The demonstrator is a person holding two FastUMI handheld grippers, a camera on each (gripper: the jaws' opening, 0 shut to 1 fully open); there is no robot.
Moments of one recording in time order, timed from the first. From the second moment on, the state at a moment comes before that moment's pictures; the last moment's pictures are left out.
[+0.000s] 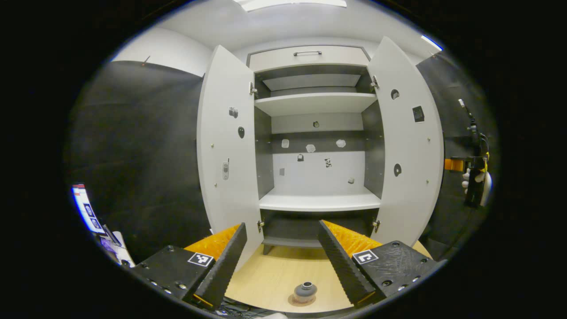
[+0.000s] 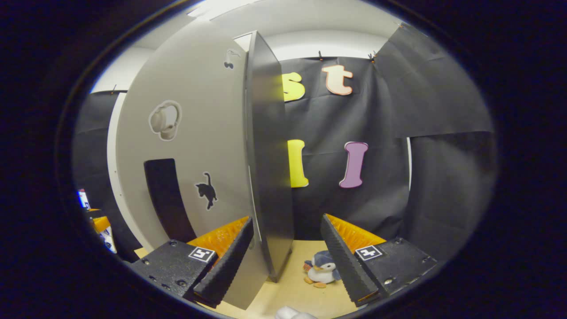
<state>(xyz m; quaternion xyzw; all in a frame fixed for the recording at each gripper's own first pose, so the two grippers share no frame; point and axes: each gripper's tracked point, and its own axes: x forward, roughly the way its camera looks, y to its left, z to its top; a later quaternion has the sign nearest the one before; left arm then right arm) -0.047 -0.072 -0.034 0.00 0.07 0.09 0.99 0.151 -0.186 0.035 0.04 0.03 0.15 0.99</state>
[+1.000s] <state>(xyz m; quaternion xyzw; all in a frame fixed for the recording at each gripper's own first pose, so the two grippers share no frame) -0.052 0.036 -0.049 -0.03 0.08 0.08 0.99 0.134 -0.100 0.044 0.01 0.03 0.10 1.00</state>
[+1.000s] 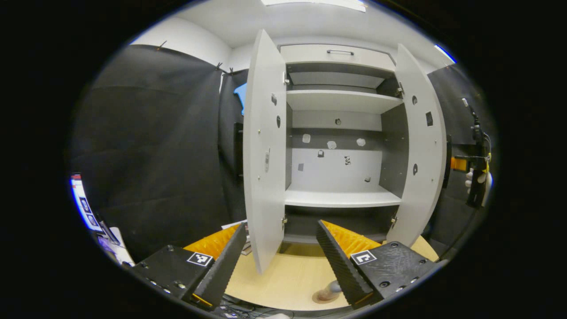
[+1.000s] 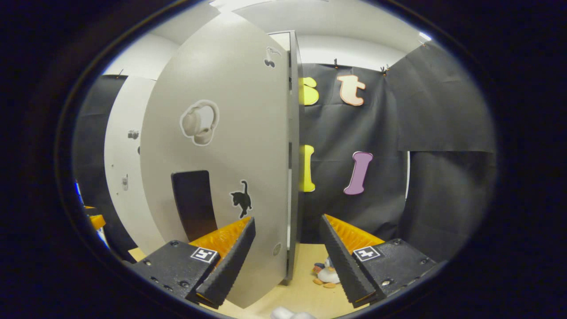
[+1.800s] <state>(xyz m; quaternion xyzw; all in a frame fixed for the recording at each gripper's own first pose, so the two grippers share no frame) -0.055 0.061 -0.050 -0.03 0.08 0.08 0.99 0.123 0.003 0.043 -0.01 0.02 0.19 0.98</state>
